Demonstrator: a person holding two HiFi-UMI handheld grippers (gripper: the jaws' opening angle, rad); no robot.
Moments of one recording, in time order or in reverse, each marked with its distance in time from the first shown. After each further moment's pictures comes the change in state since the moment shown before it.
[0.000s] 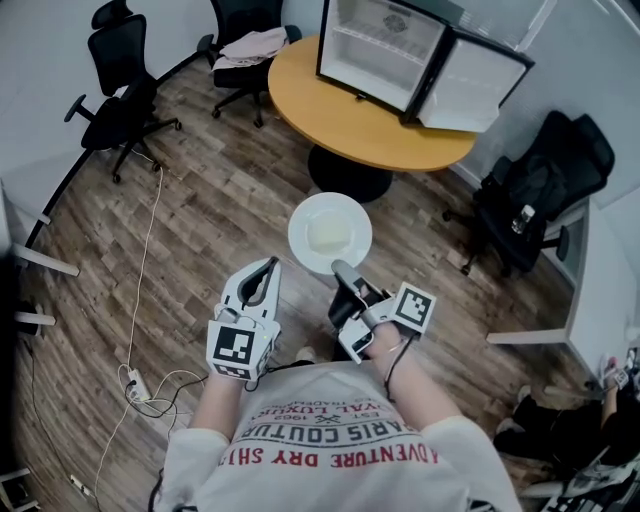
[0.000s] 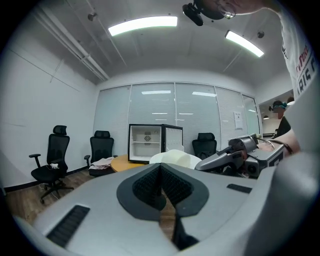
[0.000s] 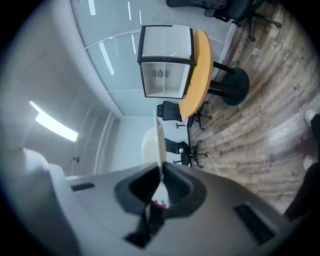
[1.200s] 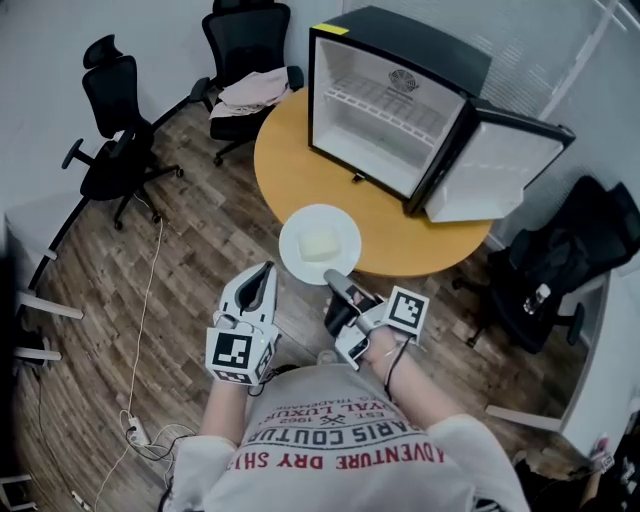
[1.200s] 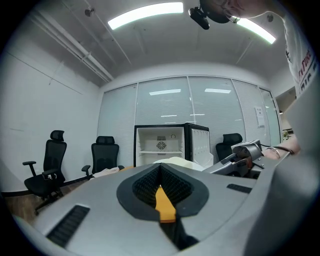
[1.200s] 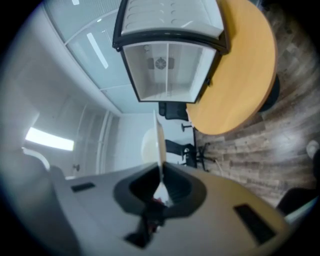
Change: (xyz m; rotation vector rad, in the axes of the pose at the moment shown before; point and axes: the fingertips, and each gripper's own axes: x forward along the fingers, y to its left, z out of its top) left arm 0.295 0.112 0.059 0.000 -0.045 0.118; right arm 0.197 0.017 0.252 -0.001 0.125 0.034
